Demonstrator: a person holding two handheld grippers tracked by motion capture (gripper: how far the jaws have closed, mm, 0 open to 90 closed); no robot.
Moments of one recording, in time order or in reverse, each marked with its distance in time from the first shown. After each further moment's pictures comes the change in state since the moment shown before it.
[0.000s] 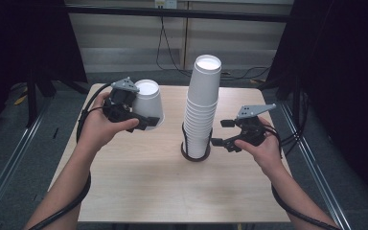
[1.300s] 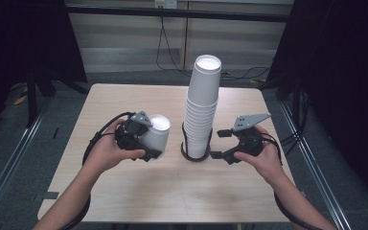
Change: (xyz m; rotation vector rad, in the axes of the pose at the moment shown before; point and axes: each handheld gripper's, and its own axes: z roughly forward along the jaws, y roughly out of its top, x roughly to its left) left arm -0.030 -0.048 0.039 0.261 -0.076 0.128; right arm 0.017 -0.014 0.004 0.058 0.073 -0.071
